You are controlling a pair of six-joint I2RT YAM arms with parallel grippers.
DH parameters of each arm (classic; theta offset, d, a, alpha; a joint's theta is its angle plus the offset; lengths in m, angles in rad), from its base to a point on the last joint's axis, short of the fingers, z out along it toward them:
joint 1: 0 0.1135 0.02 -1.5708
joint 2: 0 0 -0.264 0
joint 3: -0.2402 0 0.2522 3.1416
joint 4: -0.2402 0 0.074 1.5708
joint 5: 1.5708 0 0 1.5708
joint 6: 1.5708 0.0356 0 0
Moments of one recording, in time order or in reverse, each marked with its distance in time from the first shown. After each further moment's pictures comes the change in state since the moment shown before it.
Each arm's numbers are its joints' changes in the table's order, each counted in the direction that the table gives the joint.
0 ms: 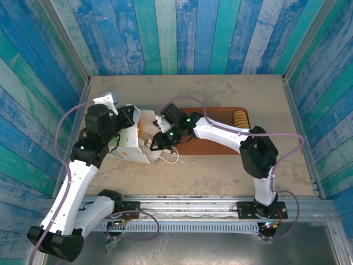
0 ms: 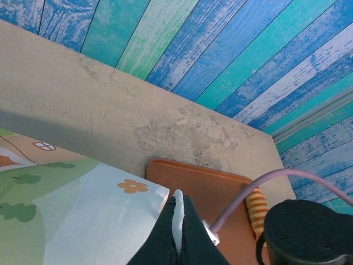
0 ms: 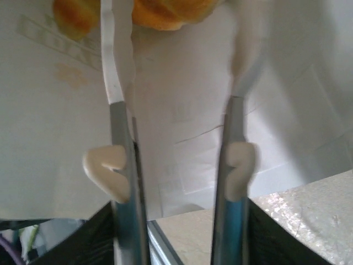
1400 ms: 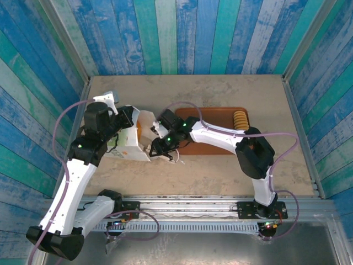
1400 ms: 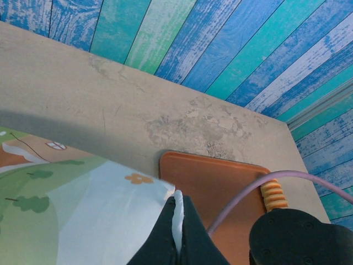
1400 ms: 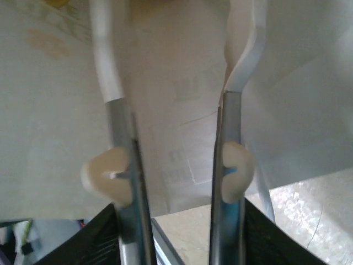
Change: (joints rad) left arm 0.000 0.017 -0.062 -0.097 -0.010 0.078; right arm 0.032 0.011 0.027 0.026 0.005 0.016
